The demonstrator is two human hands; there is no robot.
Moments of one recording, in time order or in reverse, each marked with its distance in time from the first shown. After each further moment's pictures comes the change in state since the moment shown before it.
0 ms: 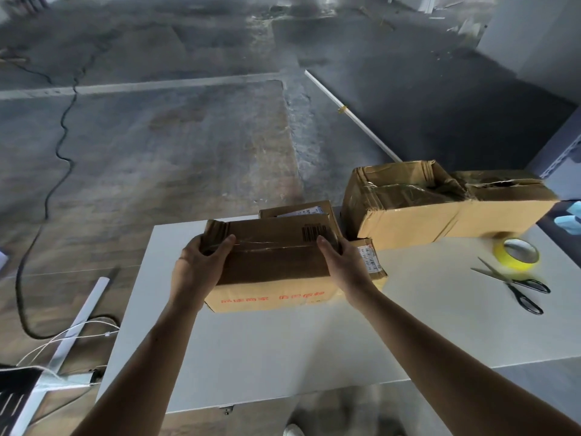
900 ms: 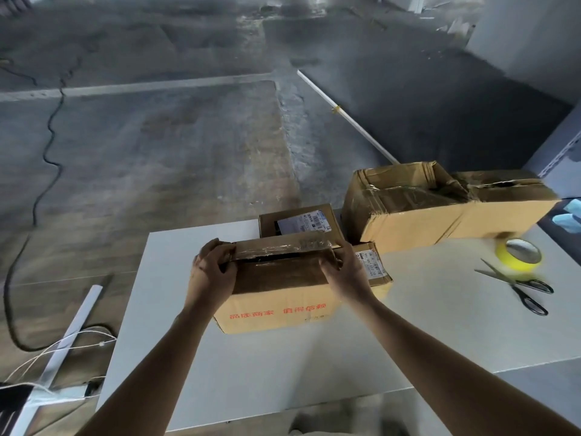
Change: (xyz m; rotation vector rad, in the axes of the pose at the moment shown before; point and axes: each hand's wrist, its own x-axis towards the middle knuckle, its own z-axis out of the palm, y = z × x) left_hand 0.033 -0.039 0.032 0.147 -0.066 0.353; right_hand 0.026 0.040 0.010 -0.197 0.060 -0.071
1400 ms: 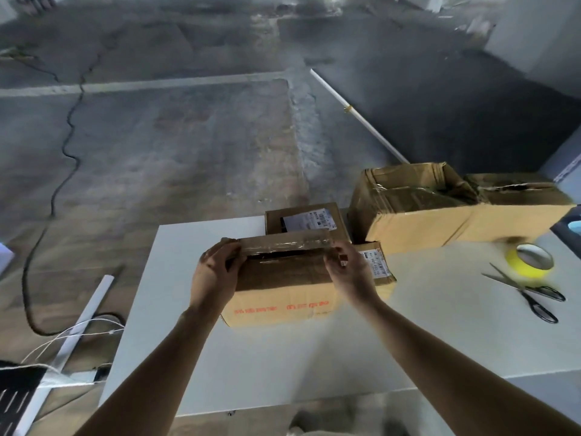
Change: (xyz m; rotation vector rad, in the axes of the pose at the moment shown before) left_hand -0.015 0.006 -0.004 0.053 0.085 0.116; right_hand -0.003 0.006 -0.002 -0.104 0.043 -0.154
